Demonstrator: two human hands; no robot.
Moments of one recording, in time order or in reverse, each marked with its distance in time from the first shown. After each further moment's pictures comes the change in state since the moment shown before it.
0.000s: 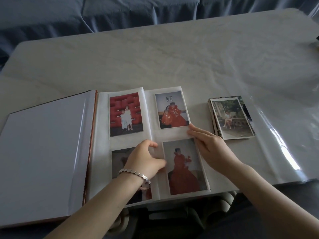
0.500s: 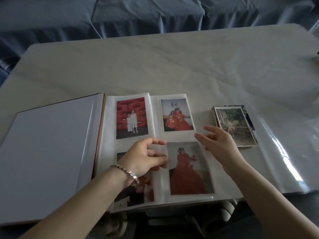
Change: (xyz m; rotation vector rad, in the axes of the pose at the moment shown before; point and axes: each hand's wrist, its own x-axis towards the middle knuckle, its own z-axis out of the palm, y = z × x) left_hand -0.001 0.000 -0.028 -0.326 -0.203 0.151; right_hand 0.016 -0.033 -0.013 0.482 0.205 0.484
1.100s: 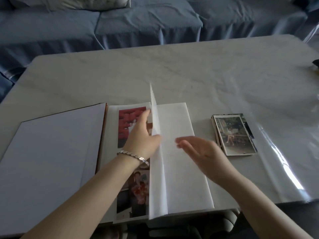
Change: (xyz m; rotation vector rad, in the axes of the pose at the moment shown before) left_hand 0.028 0.041 -0.009 0.275 0.410 0.232; right_hand -0.031 -0.035 0.014 -0.141 -0.309 -0.373
